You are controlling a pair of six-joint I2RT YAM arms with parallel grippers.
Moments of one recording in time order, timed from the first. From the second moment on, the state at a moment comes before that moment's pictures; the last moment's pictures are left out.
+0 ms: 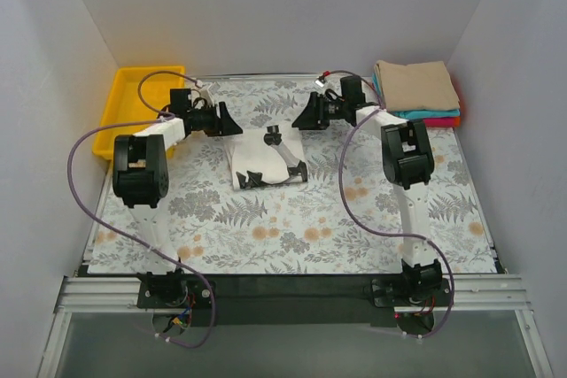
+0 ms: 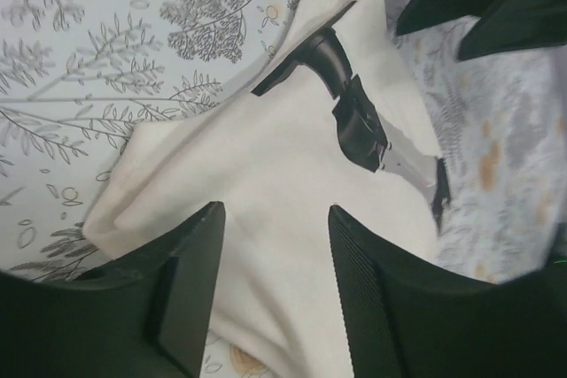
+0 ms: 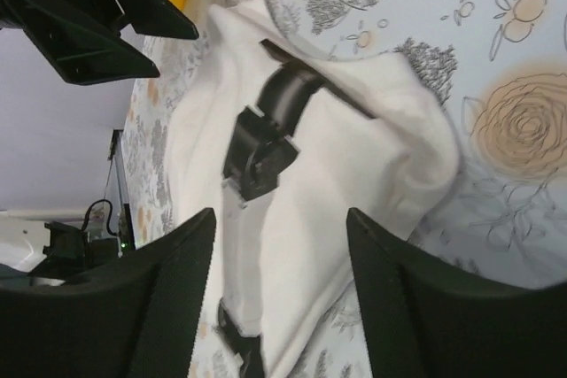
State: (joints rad) left arm -0.01 2.12 1.42 -0.08 0.88 -0.18; right arm 0.29 2.47 1.86 -0.01 -1.03 0.48
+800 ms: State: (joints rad) left arm -0.81 1.78 1.07 -0.11 0.10 0.56; right arm 0.15 1.74 1.05 -0.08 -0.76 0.39
